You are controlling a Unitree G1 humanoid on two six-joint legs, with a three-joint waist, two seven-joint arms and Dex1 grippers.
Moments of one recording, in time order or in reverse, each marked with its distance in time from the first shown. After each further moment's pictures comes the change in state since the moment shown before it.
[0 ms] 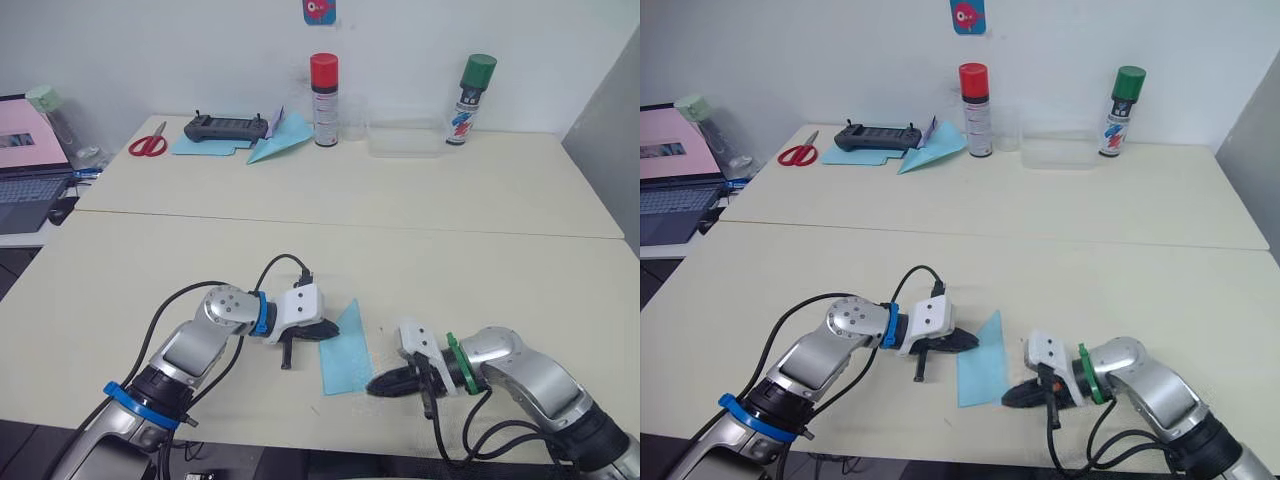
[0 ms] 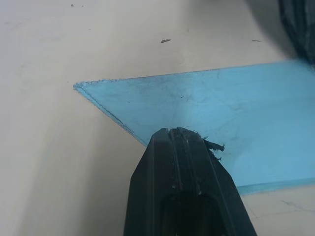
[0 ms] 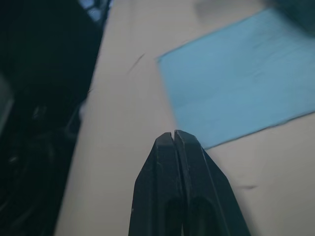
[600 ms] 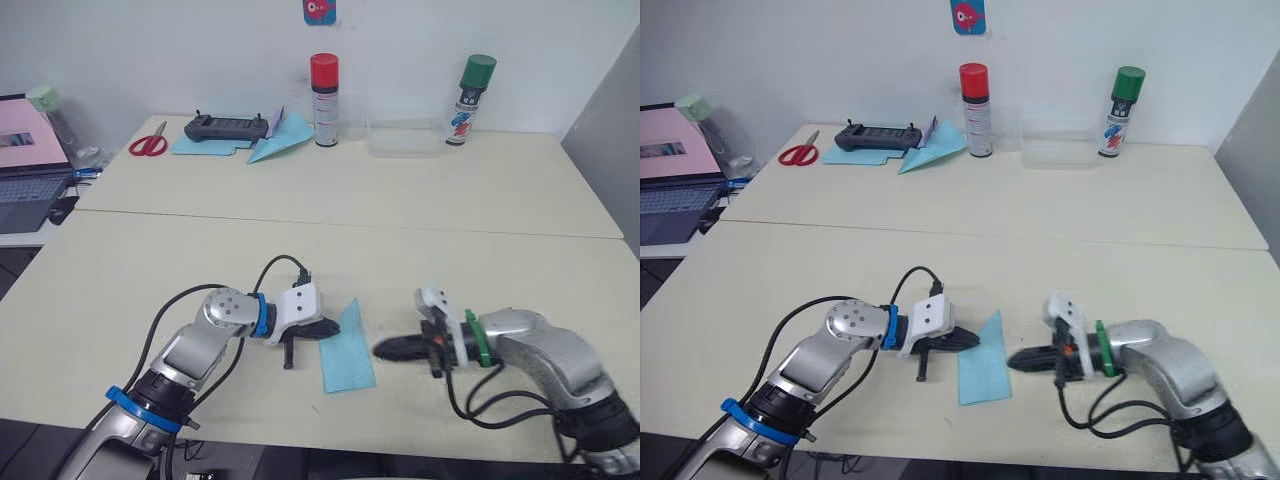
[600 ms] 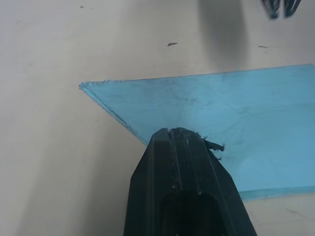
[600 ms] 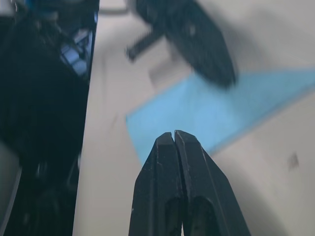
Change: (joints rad) left arm 0.015 -0.035 0.020 0.015 -0.001 0.000 0.019; right arm -0.071 0.194 -0.239 -0.007 0.200 0.252 -0.211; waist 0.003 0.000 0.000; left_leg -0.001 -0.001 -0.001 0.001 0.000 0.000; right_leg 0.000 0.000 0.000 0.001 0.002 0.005
